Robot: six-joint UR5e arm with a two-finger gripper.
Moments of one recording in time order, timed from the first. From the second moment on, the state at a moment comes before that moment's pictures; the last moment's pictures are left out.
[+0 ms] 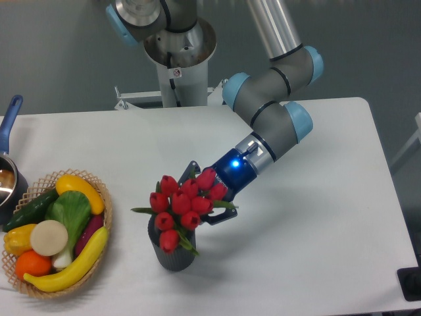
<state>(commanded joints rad) 2.64 -2.01 -1.86 -0.79 0.23 1.44</state>
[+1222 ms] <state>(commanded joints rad) 2.68 -1.97 -1.75 -0.79 0.16 1.10</state>
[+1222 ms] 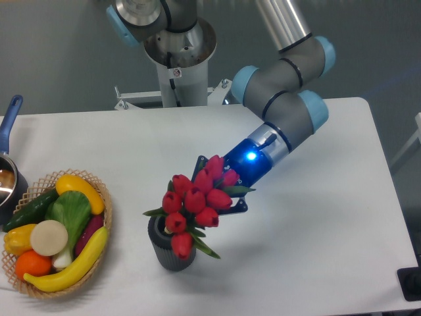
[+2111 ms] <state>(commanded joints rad) 2.72 -1.91 -1.68 -0.79 0.14 0.90</state>
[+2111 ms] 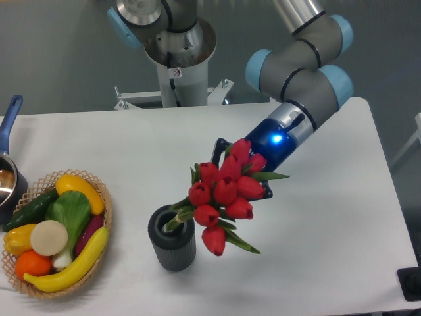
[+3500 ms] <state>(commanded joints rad) 2.81 -1.89 -1.59 -0.79 0.08 0.80</state>
